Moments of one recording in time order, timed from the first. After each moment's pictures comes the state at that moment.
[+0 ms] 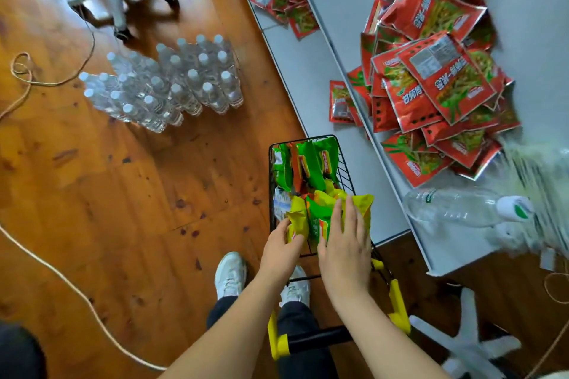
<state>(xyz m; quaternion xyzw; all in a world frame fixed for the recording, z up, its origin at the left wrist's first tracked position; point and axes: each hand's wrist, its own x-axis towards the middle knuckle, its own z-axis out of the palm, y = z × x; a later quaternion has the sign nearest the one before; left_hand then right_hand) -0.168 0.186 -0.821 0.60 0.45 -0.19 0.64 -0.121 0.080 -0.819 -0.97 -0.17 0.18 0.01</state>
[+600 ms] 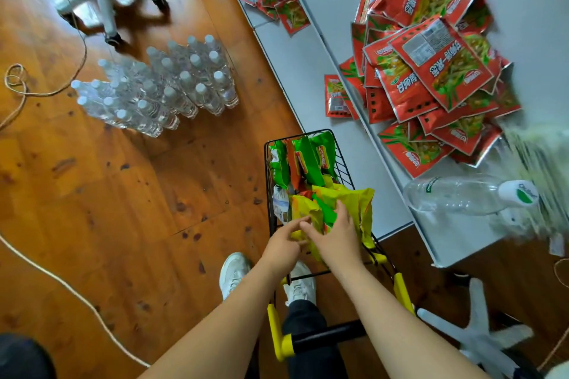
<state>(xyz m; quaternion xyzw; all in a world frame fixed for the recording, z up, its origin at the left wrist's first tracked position) -0.169 0.194 -0.851 0.55 0.41 -0.27 0.67 -0.106 0.089 -0.843 -0.88 0.06 0.38 0.27</state>
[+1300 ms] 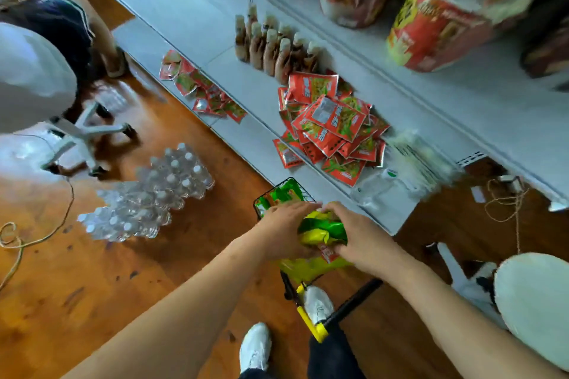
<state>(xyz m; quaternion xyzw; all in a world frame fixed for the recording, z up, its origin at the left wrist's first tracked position) -0.106 0.264 -0.597 0.91 -0.15 -0.30 0.26 -0.111 0.075 -0.560 -0.92 -0.12 0.30 0.21</state>
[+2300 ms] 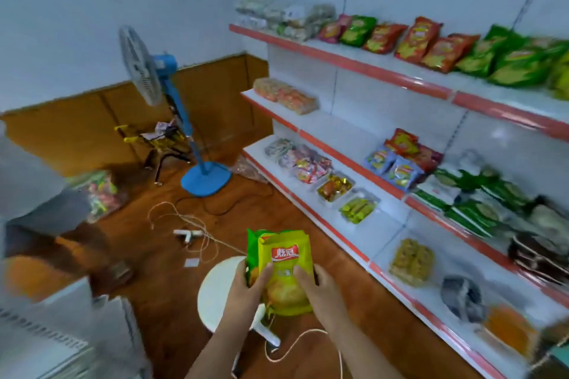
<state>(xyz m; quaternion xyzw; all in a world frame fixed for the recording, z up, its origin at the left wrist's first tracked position) -0.399 -0.370 -0.327 0.66 -0.28 -0.50 0.50 -0.551 -0.424 -0.360 -0.51 0.54 -0.30 0.60</state>
